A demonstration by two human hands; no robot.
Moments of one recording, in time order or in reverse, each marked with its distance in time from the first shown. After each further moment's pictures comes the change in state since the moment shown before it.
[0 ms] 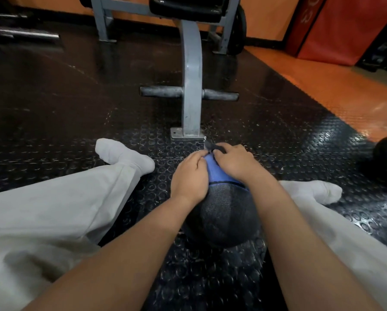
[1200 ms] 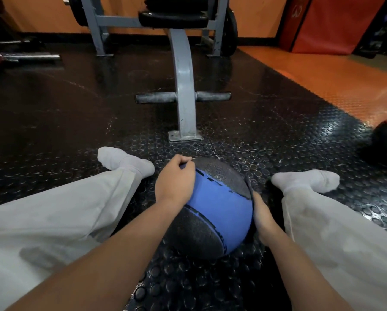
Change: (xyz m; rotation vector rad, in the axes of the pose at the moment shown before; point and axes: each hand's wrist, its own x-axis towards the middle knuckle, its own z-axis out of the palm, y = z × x) left_hand -0.028 0.019 -0.022 0.070 0.054 -0.191; right_hand -0.068 0.102 0.078 1.217 0.067 0.259
